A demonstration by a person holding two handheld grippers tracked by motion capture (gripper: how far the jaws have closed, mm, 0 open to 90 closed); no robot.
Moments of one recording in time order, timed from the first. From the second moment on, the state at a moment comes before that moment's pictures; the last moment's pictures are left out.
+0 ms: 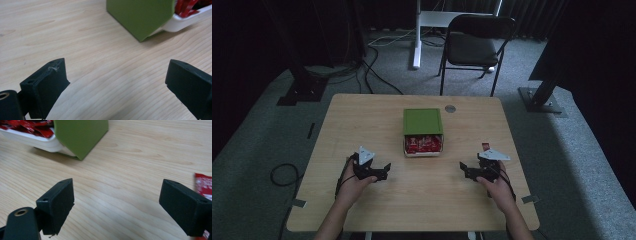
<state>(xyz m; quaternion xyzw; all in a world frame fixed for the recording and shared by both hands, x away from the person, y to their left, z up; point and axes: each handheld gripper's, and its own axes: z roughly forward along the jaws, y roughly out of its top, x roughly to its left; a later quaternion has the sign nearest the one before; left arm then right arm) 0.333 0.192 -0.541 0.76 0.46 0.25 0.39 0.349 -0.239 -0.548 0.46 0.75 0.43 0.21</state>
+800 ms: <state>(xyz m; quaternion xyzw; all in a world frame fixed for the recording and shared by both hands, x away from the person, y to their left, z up) 0.316 0.239 -0.551 0.73 0.52 0.26 0.35 0.327 -0.304 -0.564 0.53 0.72 0.38 0.24</state>
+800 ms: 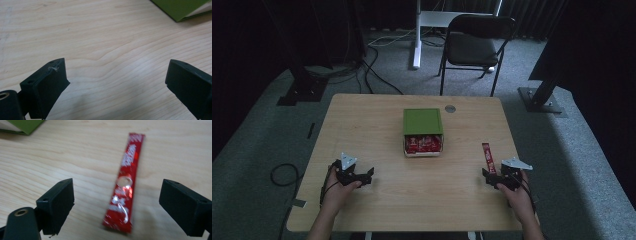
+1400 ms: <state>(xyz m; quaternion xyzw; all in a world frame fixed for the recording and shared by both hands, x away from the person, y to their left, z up) 0.310 0.262 -0.562 0.71 0.58 0.25 0.30 0.324 -0.310 -0.572 0.55 0.73 0.34 0.22</state>
